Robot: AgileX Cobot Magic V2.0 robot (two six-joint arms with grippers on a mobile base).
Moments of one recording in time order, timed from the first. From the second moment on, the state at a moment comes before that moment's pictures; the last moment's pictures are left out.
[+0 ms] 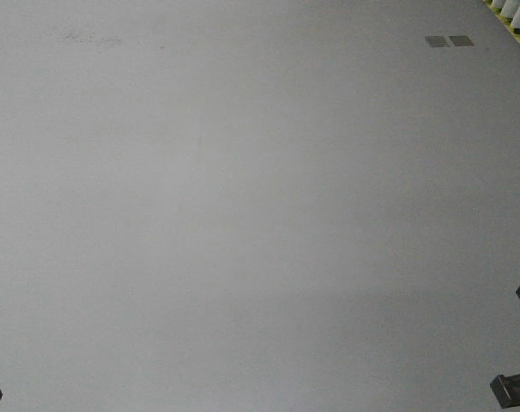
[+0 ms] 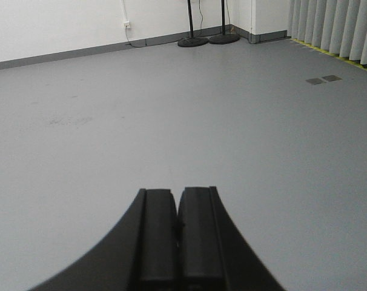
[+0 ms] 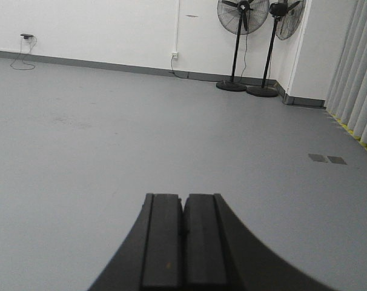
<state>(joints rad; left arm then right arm) -0.11 -0.01 0.03 -0.06 0.24 0.15 0.14 -0.01 0.03 0.03 0.15 -0.09</state>
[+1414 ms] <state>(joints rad) -0.11 -0.01 0.03 -0.06 0.24 0.15 0.14 -0.01 0.03 0.03 0.15 -0.09</state>
